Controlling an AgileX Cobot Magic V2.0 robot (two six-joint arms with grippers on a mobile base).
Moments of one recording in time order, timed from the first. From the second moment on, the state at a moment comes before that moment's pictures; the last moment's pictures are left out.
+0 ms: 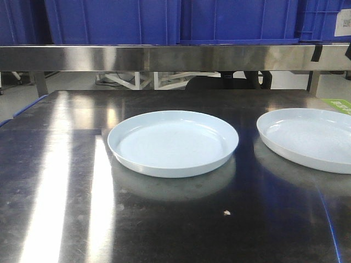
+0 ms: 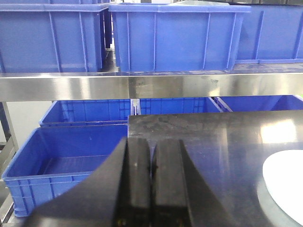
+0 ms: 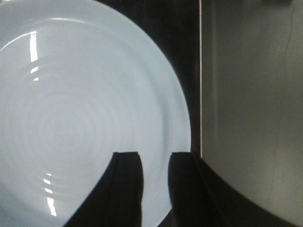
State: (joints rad) left arm -0.17 0.33 -0.20 -0.28 -0.03 0.30; right arm -0.15 1.66 -1.23 0.16 0.94 -0.06
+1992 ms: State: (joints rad) left arm -0.17 0.33 -0.20 -0.28 -0.03 0.30; right arm -0.16 1.85 -1.39 0.14 1.03 -0.08
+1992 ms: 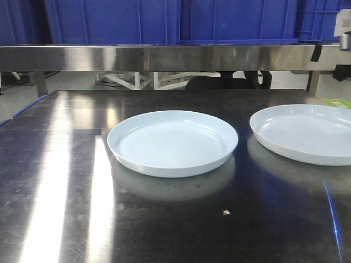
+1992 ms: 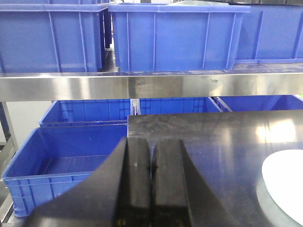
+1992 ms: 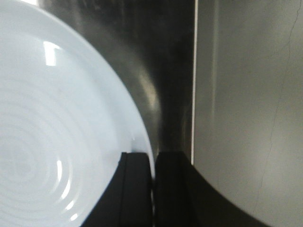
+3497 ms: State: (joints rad) left arm -0.17 0.33 -0.20 -0.28 -0.02 0.30; right arm 0.28 1.85 -1.40 0.34 0.87 0.02
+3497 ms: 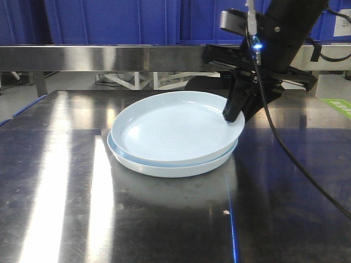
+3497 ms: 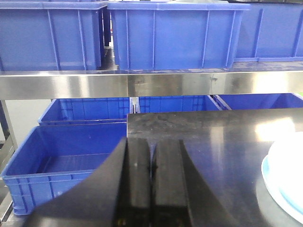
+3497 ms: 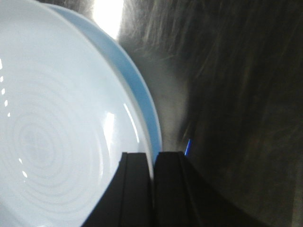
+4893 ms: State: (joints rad) left arm -0.17 0.33 -0.20 -0.28 -0.02 0.30; right arm 0.29 1.87 -1.36 0.32 0.84 0.05
